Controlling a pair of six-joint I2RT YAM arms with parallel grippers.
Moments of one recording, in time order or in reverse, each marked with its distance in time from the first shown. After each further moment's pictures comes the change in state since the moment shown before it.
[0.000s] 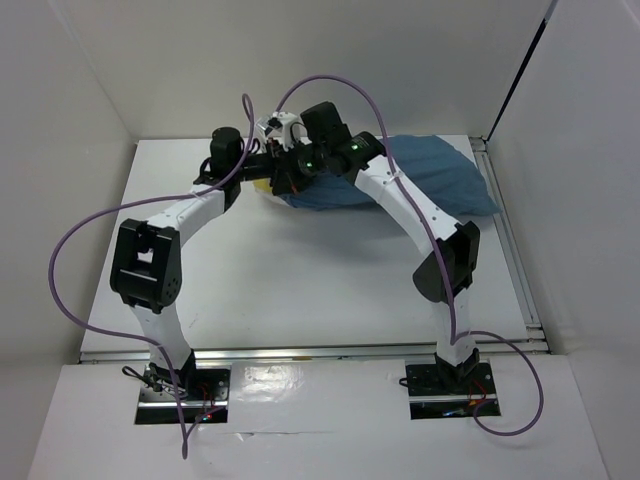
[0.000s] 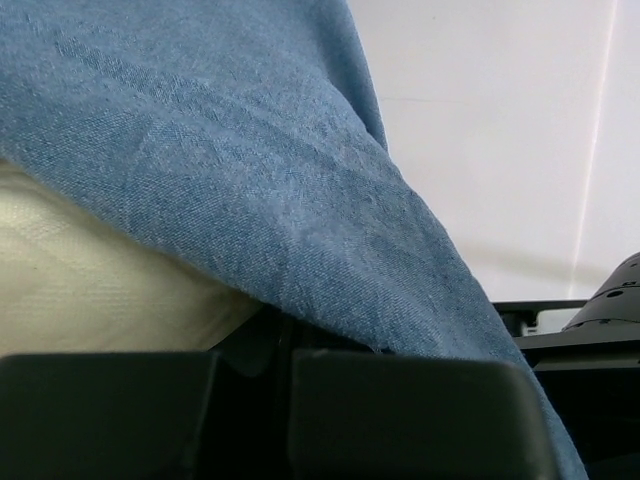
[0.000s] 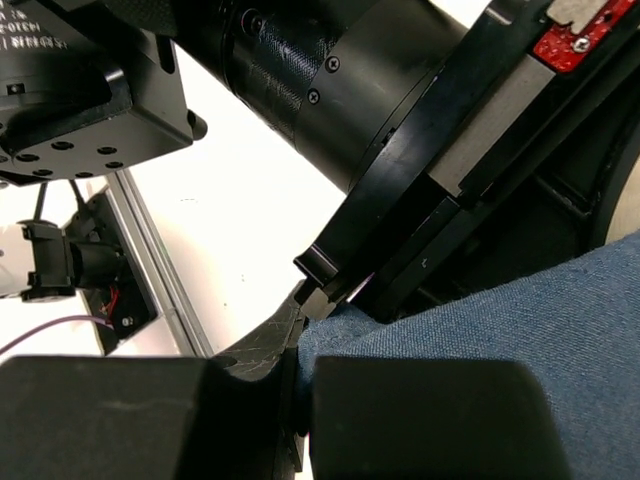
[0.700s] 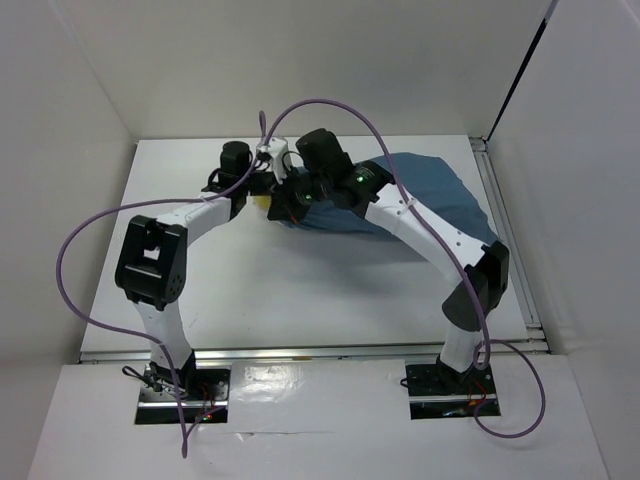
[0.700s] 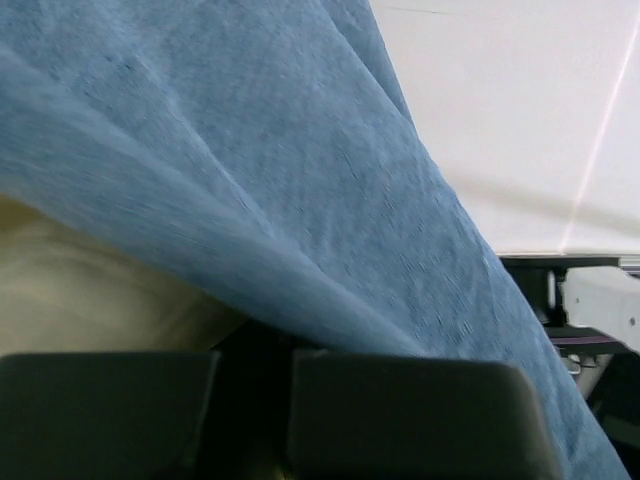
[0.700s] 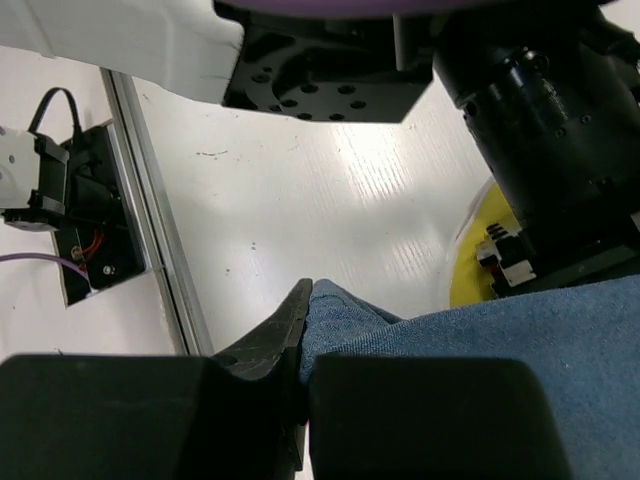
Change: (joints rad) left arm -0.008 0.018 -0.084 -0.039 0.129 0.086; right arm 0.129 -0.265 -0.338 0.141 0.059 -0.149
